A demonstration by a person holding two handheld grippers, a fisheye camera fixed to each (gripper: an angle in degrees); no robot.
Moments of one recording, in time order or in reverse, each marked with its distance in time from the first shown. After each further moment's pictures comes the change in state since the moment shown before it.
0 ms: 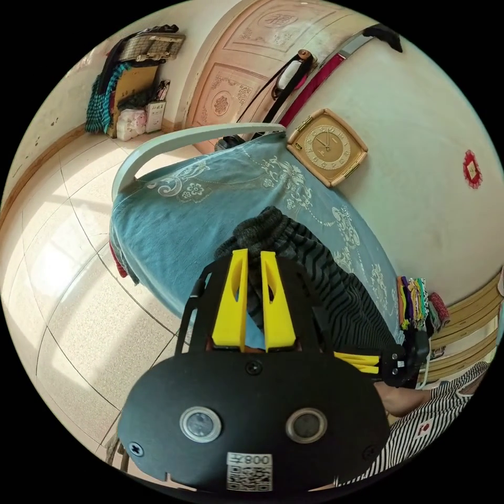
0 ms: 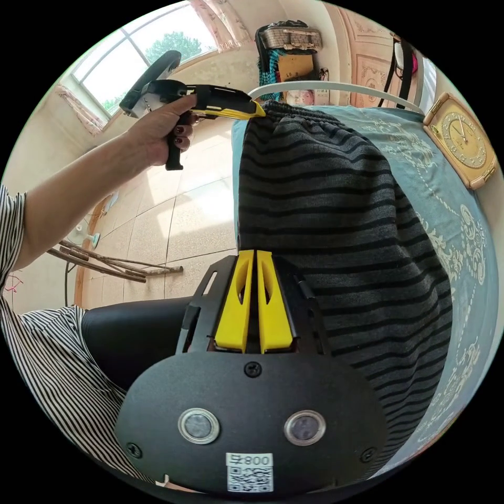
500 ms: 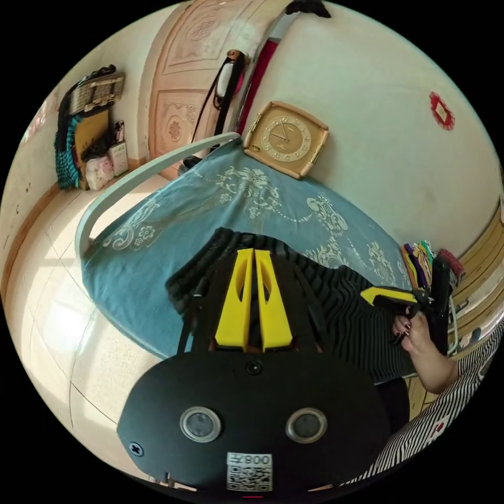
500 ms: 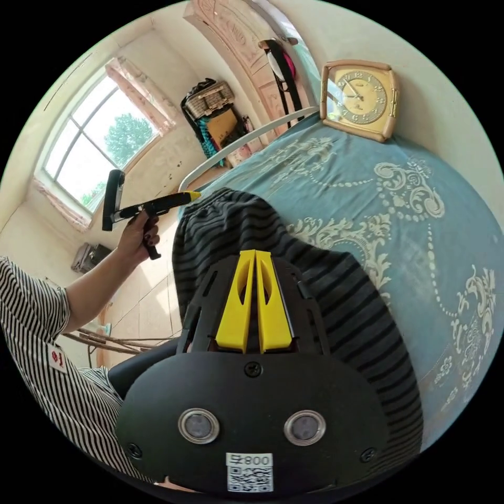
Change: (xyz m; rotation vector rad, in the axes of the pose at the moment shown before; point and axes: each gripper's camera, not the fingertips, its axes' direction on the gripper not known) left arm 0.101 -0.084 -0.007 0.044 -0.022 0.271; right arm 0.141 0.058 -0.100 0.320 -0.063 0.349
